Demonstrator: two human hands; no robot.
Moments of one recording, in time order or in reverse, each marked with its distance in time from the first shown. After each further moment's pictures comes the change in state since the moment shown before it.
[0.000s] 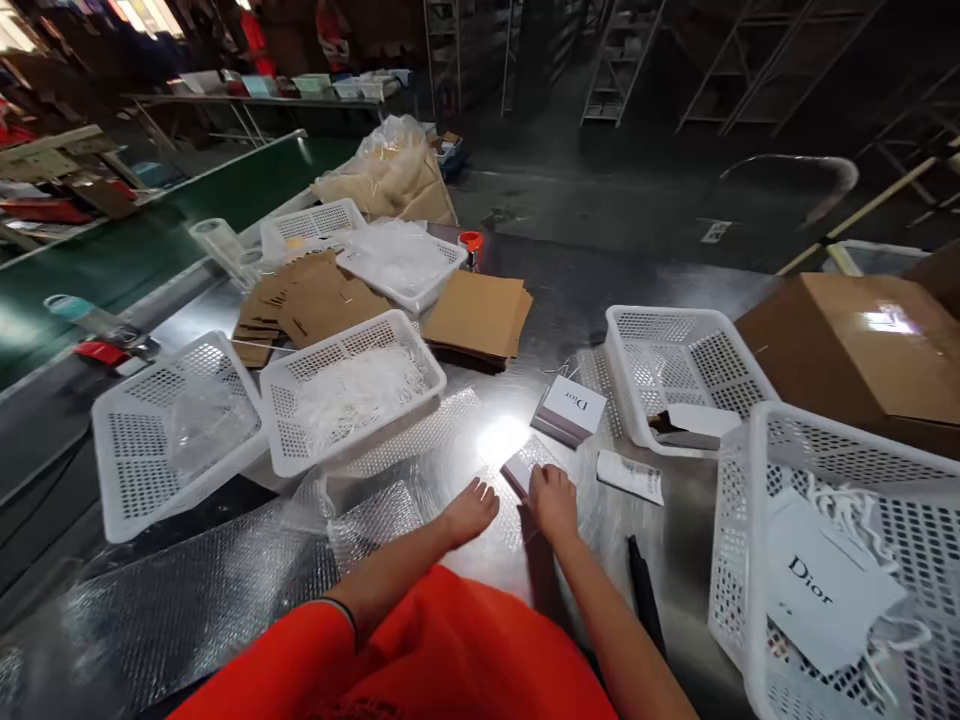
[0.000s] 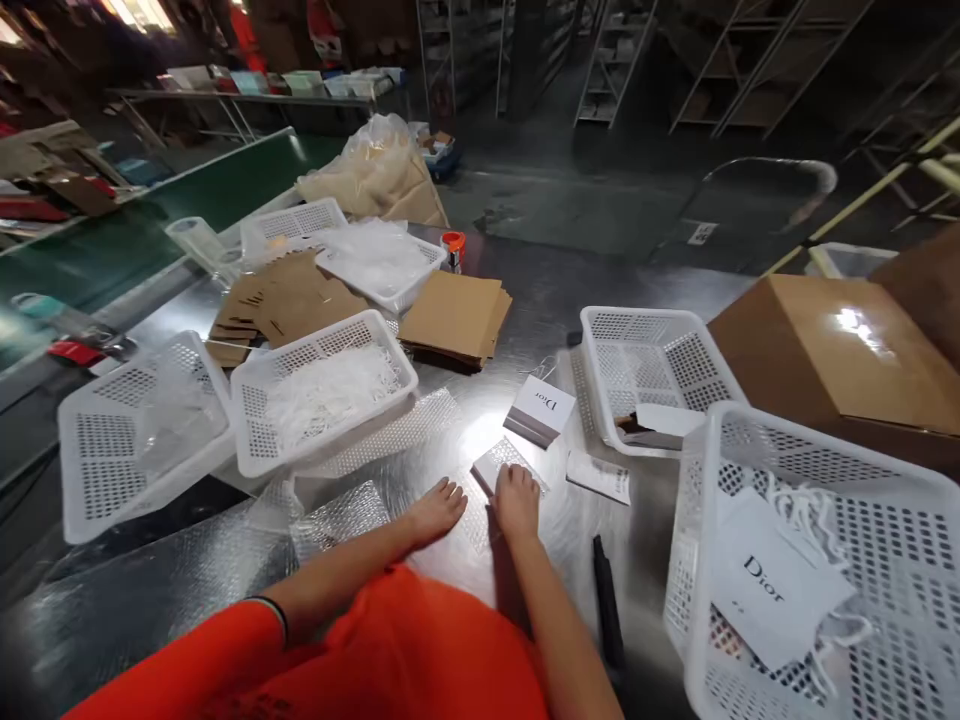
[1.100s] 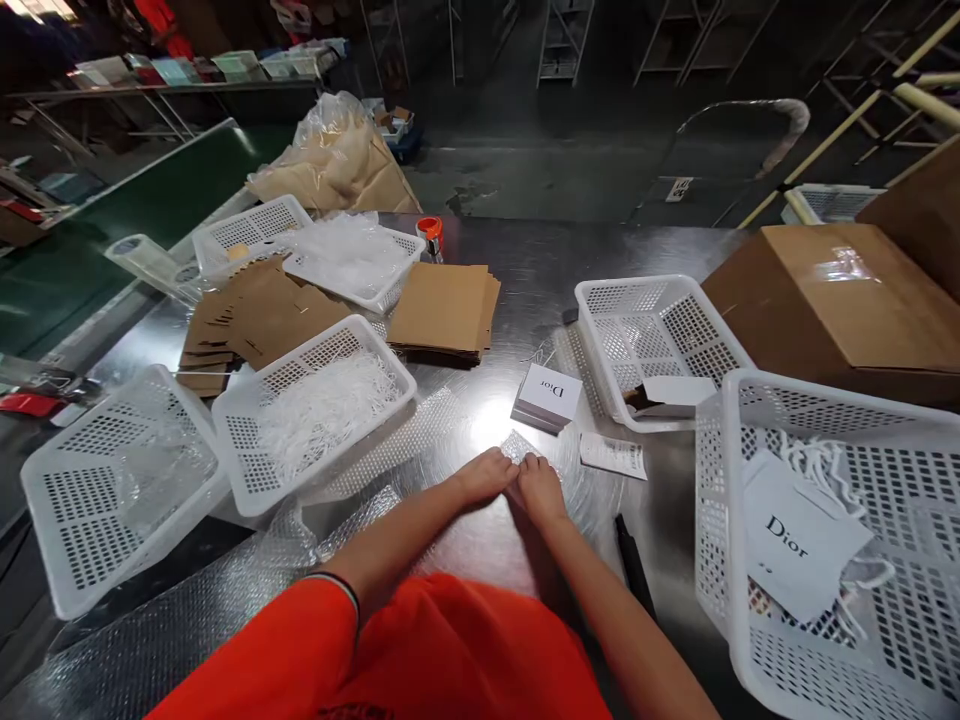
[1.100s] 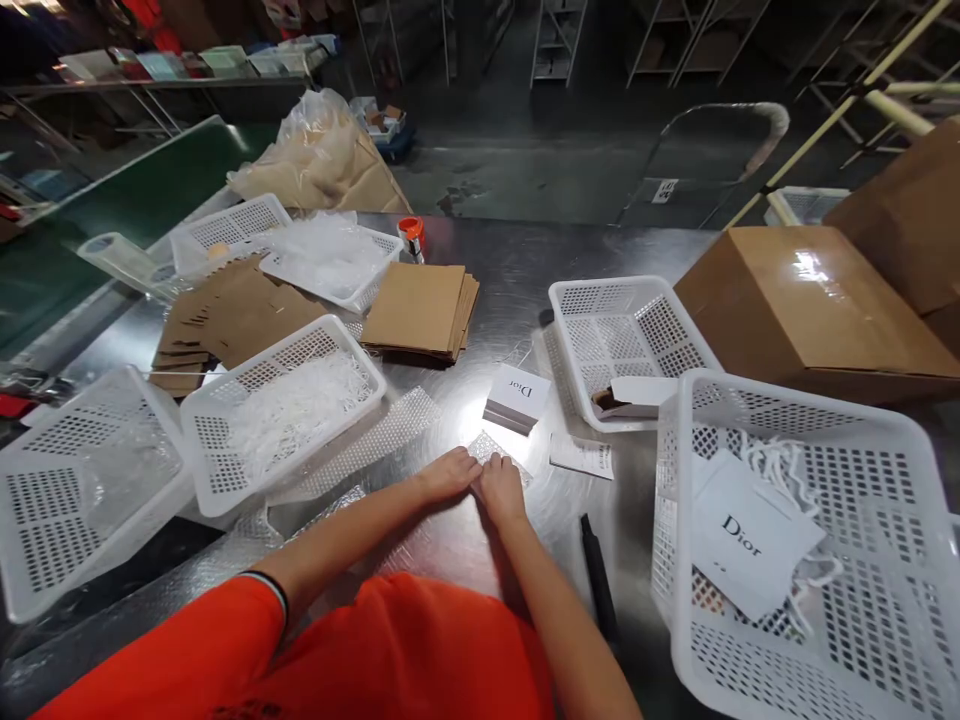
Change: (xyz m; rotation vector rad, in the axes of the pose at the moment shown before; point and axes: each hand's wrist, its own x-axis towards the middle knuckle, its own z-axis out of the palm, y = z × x) left_hand 0.089 -0.035 -0.040 -0.079 0.005 0.222; right_hand 0.018 0.006 -0.014 0.050 -0.140 -0.071
